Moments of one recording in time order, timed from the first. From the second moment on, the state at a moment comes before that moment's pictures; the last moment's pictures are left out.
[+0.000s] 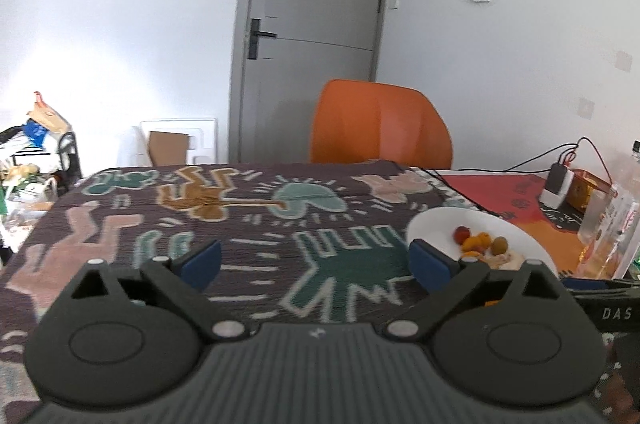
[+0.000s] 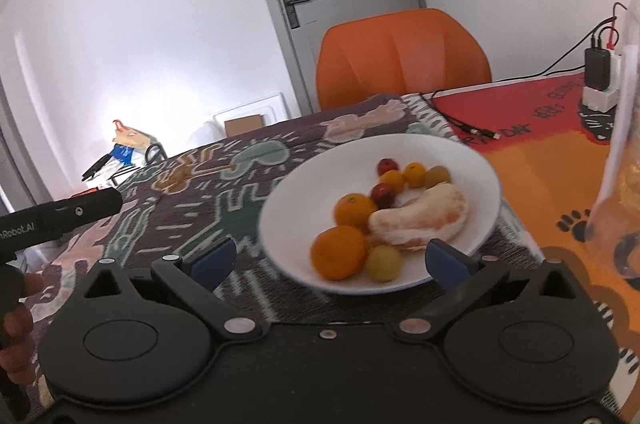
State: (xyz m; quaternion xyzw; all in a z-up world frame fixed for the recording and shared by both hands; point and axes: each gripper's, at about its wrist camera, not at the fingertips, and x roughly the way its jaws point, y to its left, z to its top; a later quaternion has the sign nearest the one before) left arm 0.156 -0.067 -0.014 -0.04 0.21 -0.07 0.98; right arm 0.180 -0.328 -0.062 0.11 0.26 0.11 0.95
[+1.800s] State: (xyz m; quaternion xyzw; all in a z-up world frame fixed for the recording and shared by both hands) left arm -0.028 -0.019 0.023 -0.02 0.23 0.04 0.97; right arm 0.034 -0.275 -0.007 0.08 0.25 0.19 0.95
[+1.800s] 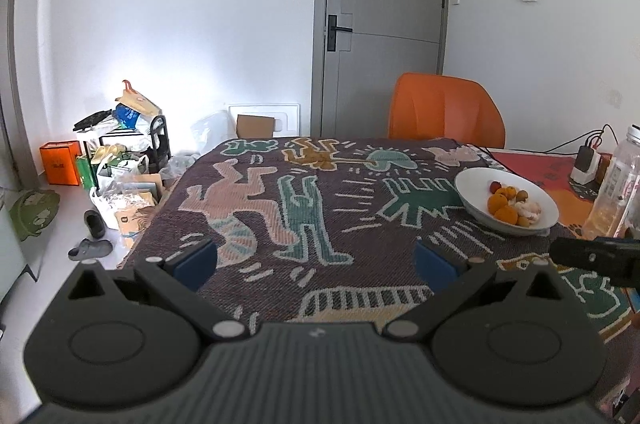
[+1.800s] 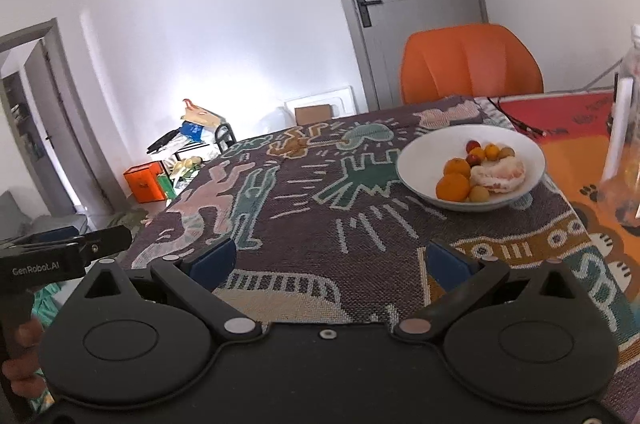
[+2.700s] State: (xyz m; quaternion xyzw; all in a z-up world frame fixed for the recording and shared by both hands) left arm -0.033 -0.015 0.016 -0.02 0.23 0.04 0.97; right arm 0.029 -0.274 -0.015 0.07 0.25 0.19 0.95
